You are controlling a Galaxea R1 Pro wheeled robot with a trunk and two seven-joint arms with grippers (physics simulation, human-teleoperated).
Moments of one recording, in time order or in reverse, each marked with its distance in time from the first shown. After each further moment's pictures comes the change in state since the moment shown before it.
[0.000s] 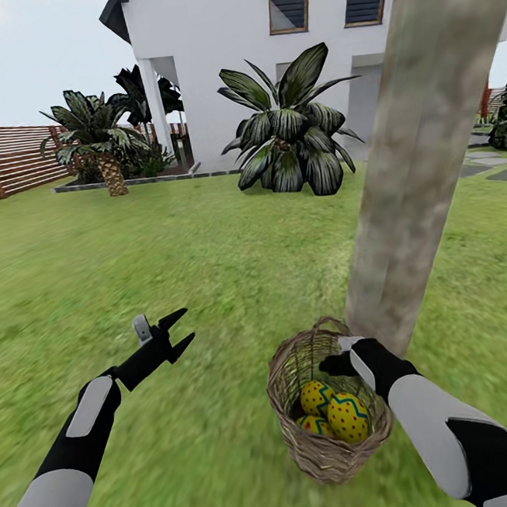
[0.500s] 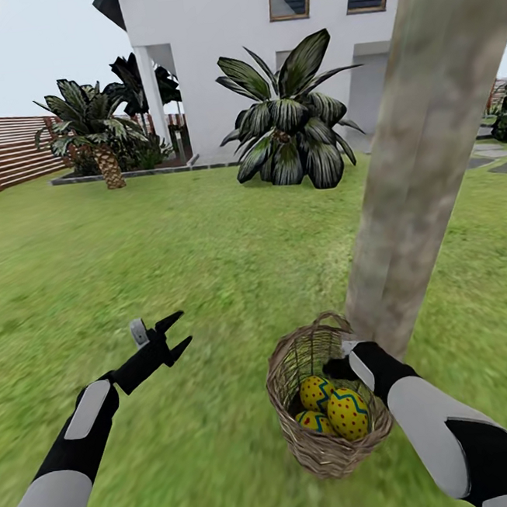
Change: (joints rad) left arm 0.000 0.000 0.030 0.039 0.000 -0.001 0.000; right arm 0.000 0.004 -0.007 0.029 -0.087 0.000 -0.114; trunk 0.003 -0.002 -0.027
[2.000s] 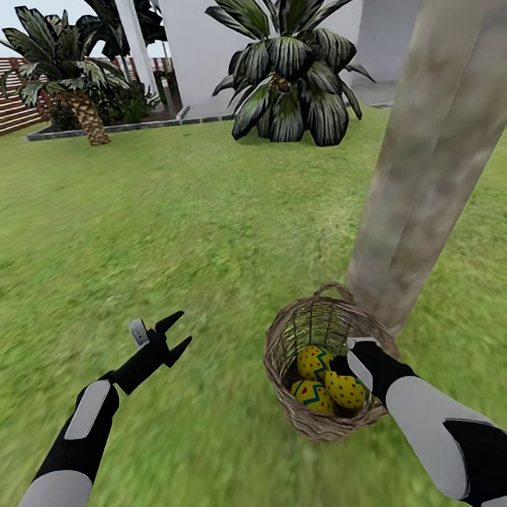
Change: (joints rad) left arm 0.000 0.000 0.000 0.002 -0.002 -0.002 0.003; right arm 0.001 0.007 0.010 -0.014 0.011 -0.040 -0.146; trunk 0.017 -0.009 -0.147
